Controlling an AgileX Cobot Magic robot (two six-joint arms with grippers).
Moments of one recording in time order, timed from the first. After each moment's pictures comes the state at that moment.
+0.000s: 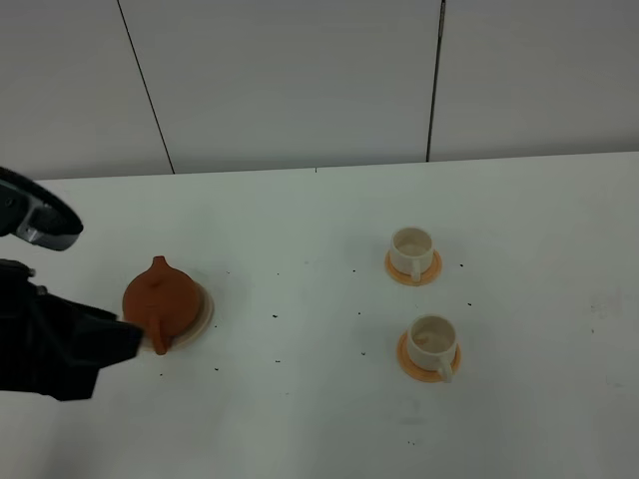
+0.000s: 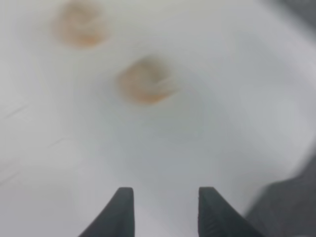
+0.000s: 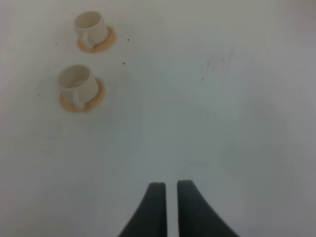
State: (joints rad) left arm -0.11 1.04 -0.89 -0.51 0.87 0.59; right arm 0.04 -0.01 -0.49 0.18 1.07 -0.08
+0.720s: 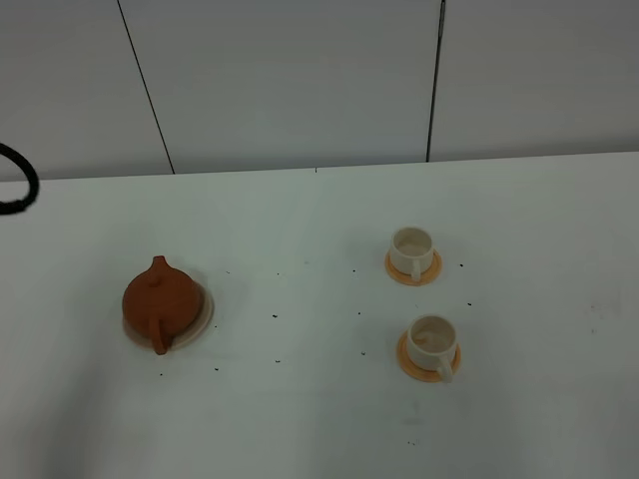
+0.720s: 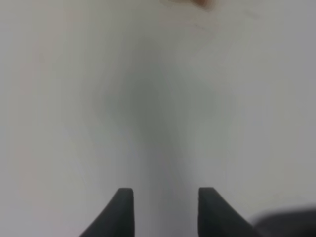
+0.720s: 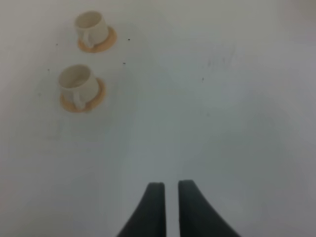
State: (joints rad) left arm -0.11 1.04 -1.07 0.22 1.19 -0.04; right arm 0.04 -0.01 -0.49 0.18 1.07 -0.08
